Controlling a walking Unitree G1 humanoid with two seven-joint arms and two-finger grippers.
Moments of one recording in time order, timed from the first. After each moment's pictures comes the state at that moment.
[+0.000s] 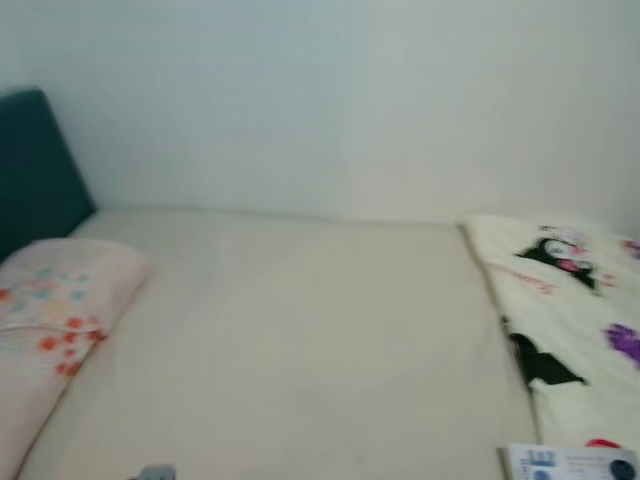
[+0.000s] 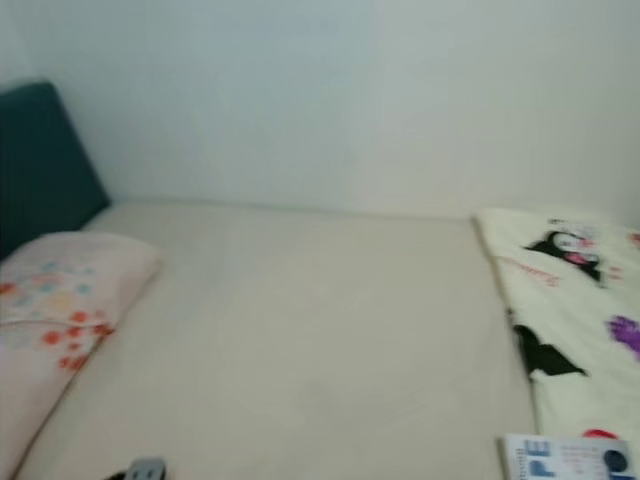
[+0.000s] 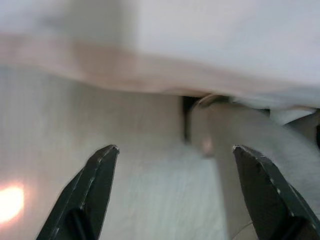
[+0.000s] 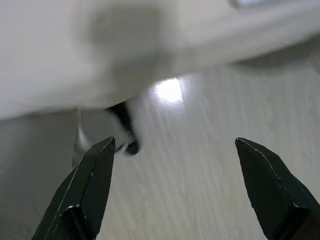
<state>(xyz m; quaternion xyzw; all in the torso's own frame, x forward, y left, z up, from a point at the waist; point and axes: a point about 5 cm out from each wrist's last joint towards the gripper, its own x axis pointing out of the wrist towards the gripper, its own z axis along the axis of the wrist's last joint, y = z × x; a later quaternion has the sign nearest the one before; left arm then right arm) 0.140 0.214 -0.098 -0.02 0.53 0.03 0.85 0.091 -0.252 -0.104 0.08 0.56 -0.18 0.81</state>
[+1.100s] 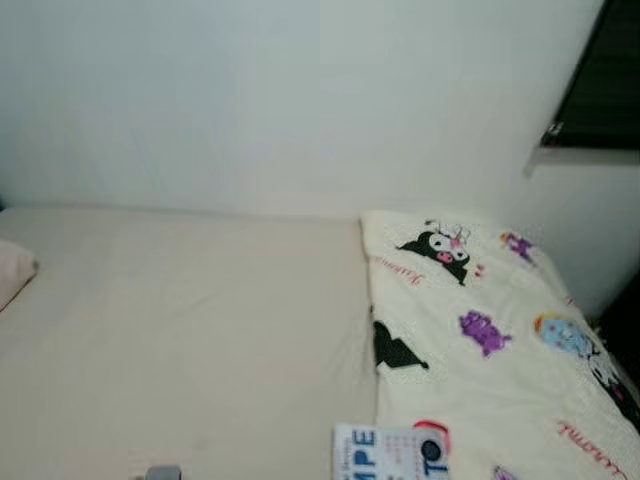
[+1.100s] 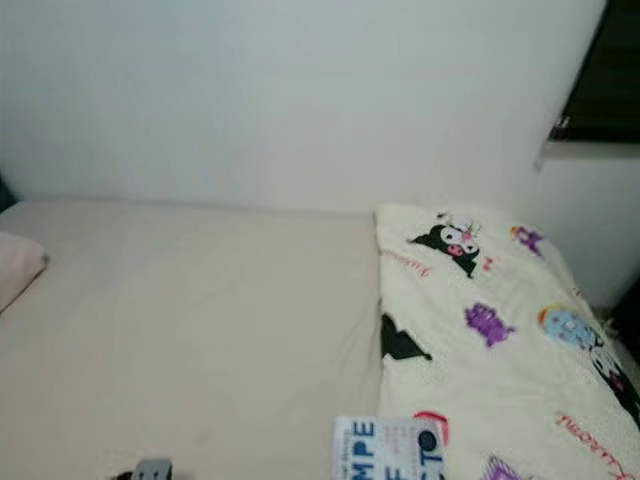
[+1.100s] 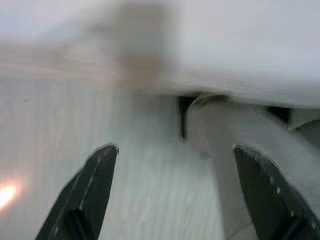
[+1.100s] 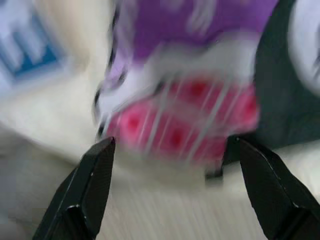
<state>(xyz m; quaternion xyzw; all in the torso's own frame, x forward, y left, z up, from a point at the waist) 0.138 0.210 -0.100 -0.01 0.53 0.04 0.85 0.105 -0.257 -0.098 0.11 0.51 -0.18 0.83</state>
